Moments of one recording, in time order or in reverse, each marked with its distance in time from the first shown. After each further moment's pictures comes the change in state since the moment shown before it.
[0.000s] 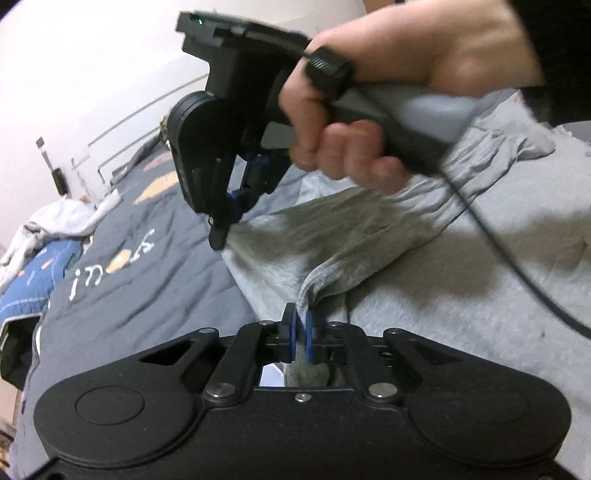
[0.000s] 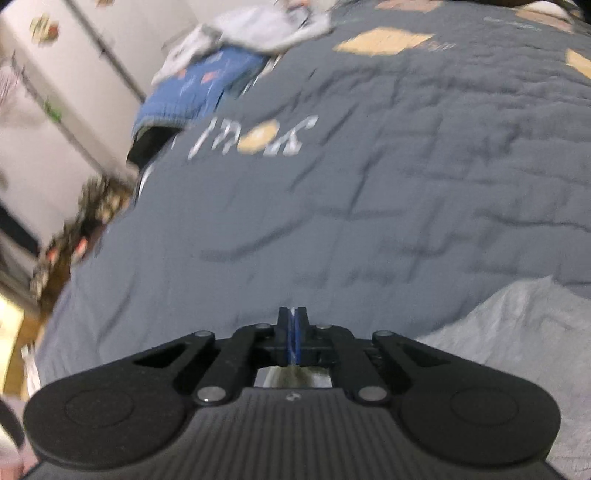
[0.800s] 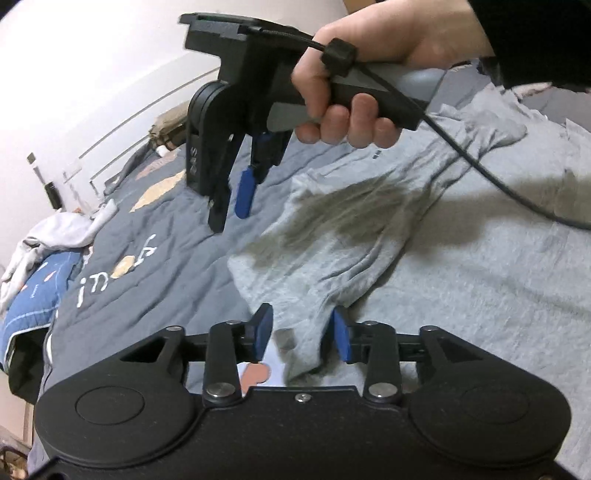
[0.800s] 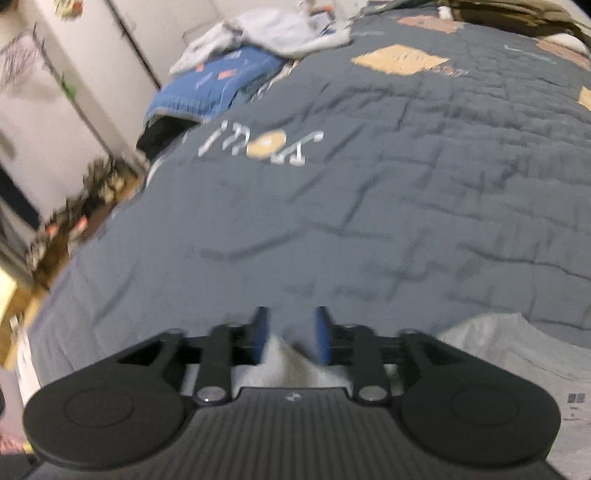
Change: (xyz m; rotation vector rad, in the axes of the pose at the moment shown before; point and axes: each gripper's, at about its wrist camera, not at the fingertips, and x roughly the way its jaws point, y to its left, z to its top) left arm -0.015 -0.006 -0.008 0.060 0.019 -0.036; right arm -0.011 0.003 0.000 -0.181 0.075 -0.015
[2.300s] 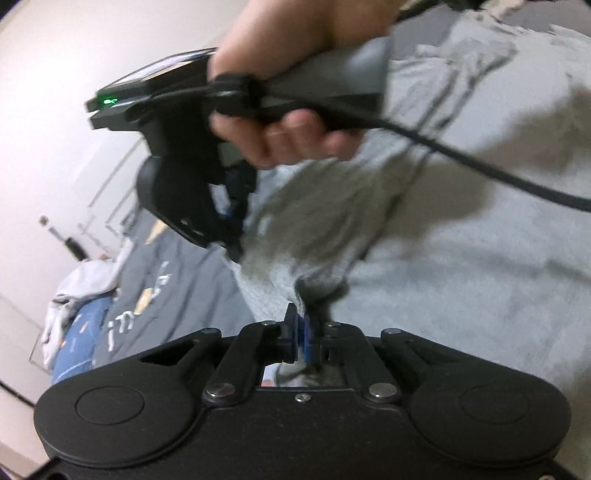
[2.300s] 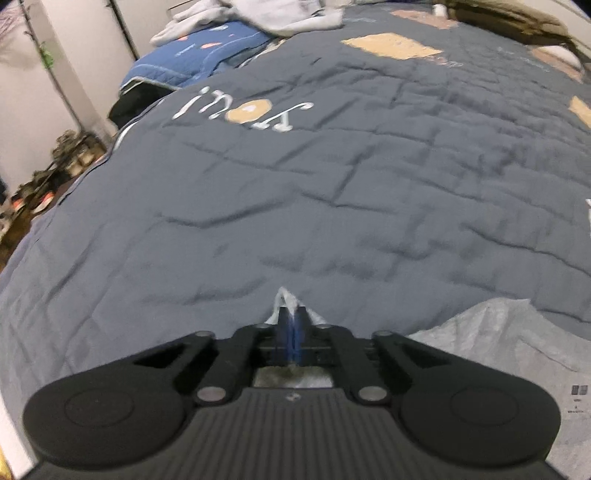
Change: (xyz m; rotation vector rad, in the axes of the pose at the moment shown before) left arm 0.026 -0.034 -0.006 0.272 0.048 0.124; right arm 0.032 0.011 -0.006 0.031 -0.020 -0.133
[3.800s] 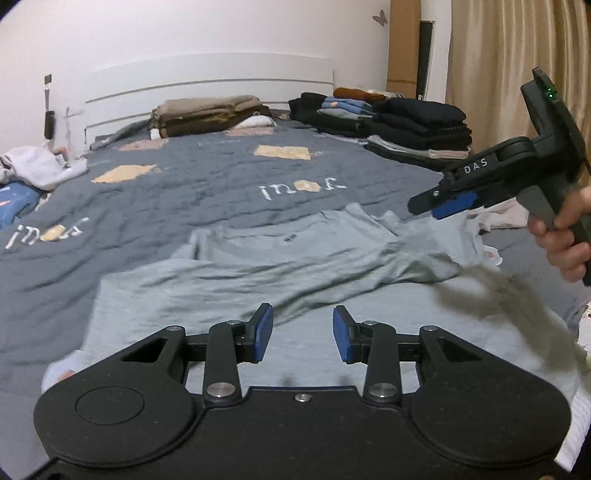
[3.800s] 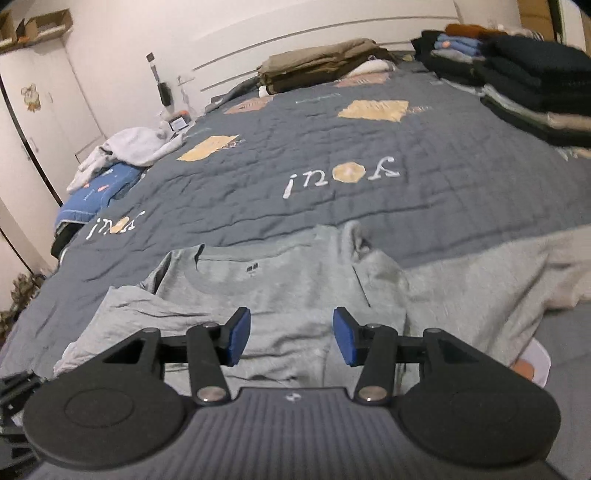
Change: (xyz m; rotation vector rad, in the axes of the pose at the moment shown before) left arm -0.042 -0.023 0.081 -0.690 -0.170 -0.248; right arm -0.225 -0.198 -0.204 0.348 -0.333 -0.136
